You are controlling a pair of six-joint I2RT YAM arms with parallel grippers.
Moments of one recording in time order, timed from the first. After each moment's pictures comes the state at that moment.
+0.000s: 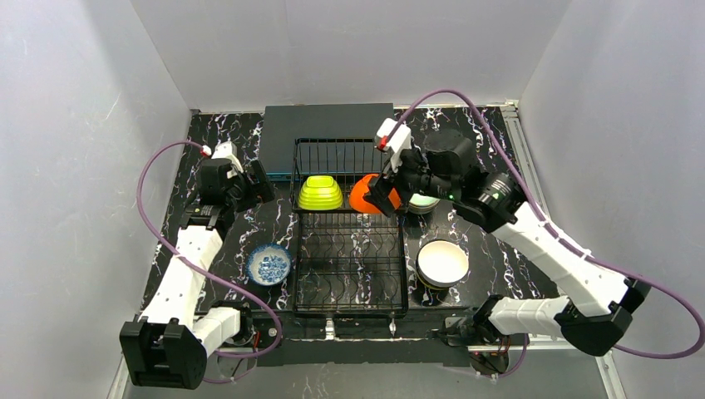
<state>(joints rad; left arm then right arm) -0.06 1.03 0.86 -0.46 0.02 -0.35 0.86 1.21 1.43 -0.63 -0.17 -0.19</state>
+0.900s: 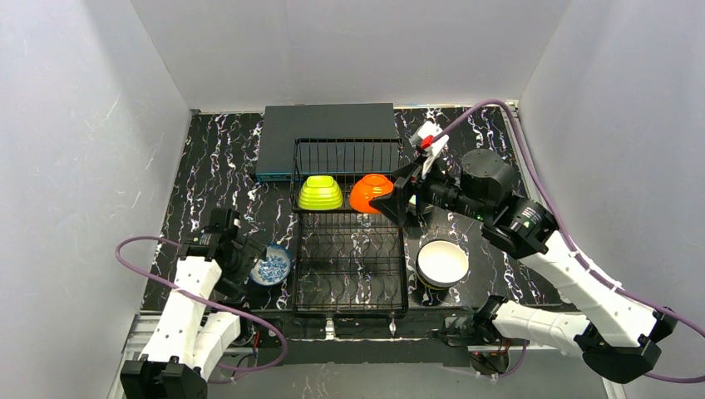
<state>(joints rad) -0.06 0.82 0.68 -1.23 -0.09 -1.14 0.86 0.99 1.25 -0.46 -0.20 0.11</state>
